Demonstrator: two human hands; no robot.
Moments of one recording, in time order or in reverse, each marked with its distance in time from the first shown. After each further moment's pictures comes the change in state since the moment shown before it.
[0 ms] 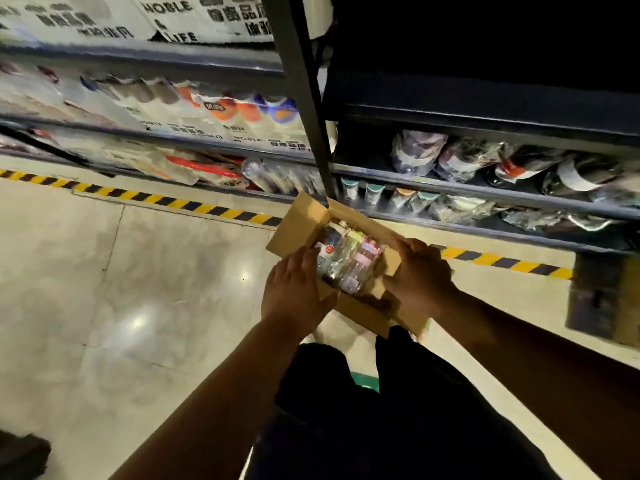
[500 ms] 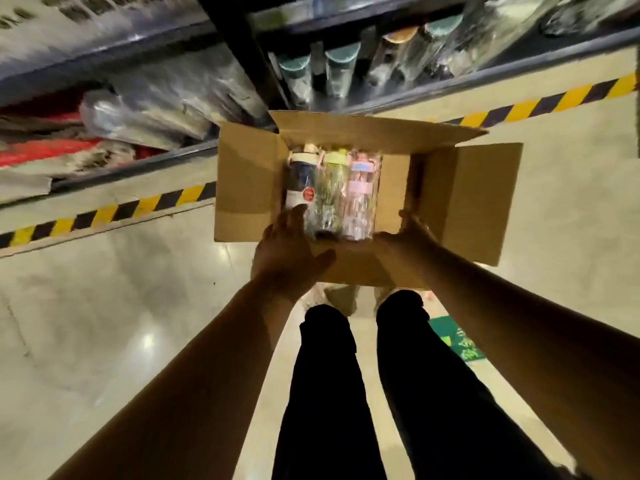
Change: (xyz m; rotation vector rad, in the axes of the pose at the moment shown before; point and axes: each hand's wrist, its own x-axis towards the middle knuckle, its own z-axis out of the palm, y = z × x) left_hand 0.203 -0.126 0.203 -0.051 -0.386 0.111; right_hand 0.198 0.007 0.268 0.872 -0.109 0.666
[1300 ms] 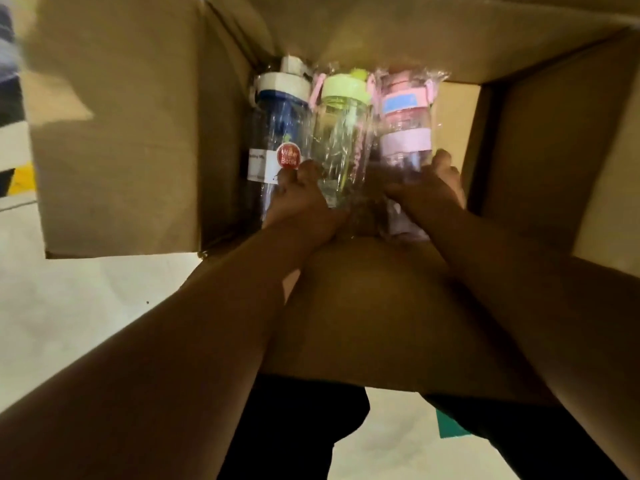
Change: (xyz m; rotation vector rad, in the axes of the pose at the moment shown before) left_hand 0.226 -0.063 0.187 -0.035 -0.084 -0.079; right_hand 0.267 0.059 0.102 0.085 0.307 -0.087
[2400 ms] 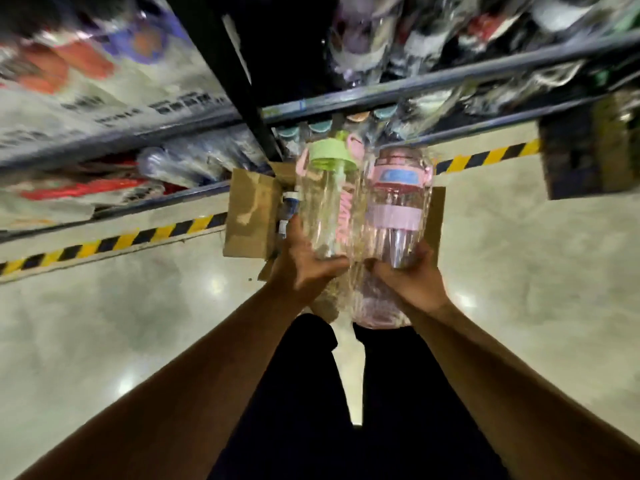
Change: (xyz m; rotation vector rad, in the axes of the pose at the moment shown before) left_hand -0.380 0.140 -0.217 -0.755 0.041 0.118; right_hand -0.410 -0.117 -0.312 0.601 -0.116 -0.087
